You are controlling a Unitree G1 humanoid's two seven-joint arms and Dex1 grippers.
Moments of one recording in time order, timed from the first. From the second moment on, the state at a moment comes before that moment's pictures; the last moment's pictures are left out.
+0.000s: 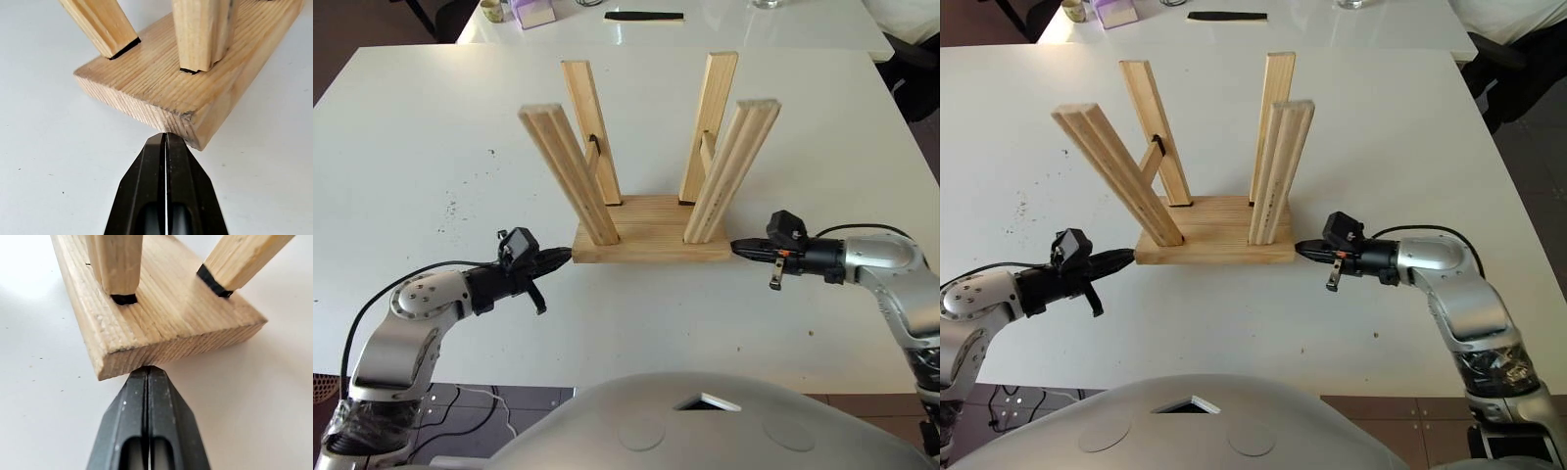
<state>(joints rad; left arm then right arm) 0.38 0.74 0.14 -0.48 -0.43 0.43 -0.87 0.11 -0.77 0.05 -0.38 0.32 0.52 1.03</state>
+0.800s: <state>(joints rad) 0.29 0.76 0.19 -0.55 -0.47 0.48 -0.85 0.07 -0.84 -0.04 -0.45 0.43 0.60 1.03</state>
